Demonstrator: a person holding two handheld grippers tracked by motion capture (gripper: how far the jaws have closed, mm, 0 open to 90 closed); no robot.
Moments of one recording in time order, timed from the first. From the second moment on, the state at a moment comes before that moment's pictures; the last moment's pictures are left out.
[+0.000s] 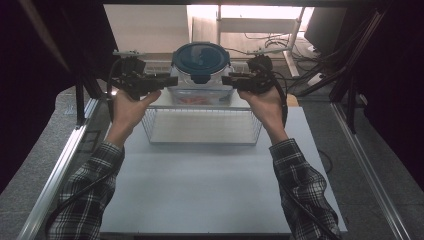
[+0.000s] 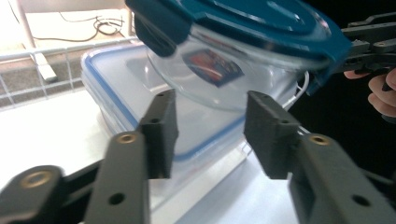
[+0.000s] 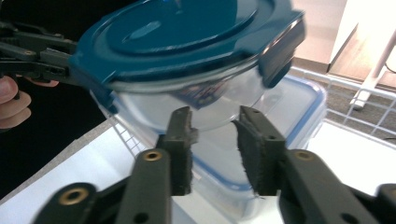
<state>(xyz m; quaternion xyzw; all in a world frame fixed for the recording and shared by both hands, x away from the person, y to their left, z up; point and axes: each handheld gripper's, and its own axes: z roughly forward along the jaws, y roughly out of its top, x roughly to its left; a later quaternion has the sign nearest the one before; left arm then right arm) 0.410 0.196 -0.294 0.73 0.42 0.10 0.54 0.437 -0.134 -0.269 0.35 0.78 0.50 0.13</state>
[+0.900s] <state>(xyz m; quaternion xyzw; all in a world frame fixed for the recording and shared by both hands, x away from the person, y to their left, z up) 0.358 0.185 -0.343 0.76 0.37 0.09 0.53 0.390 -0.156 -0.304 0.31 0.80 0.51 0.11</state>
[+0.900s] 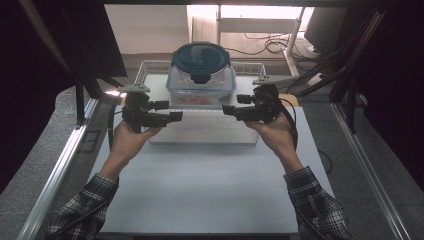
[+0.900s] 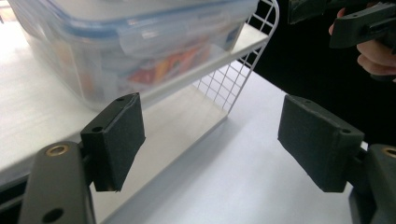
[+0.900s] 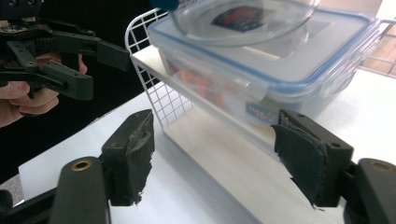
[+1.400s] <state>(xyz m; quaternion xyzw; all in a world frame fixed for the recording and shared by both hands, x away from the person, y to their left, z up) 0.339 0.177 -0.366 0.77 0.36 0.07 0.53 0.371 -0.152 -0.328 0.29 0.81 0.49 0.11</state>
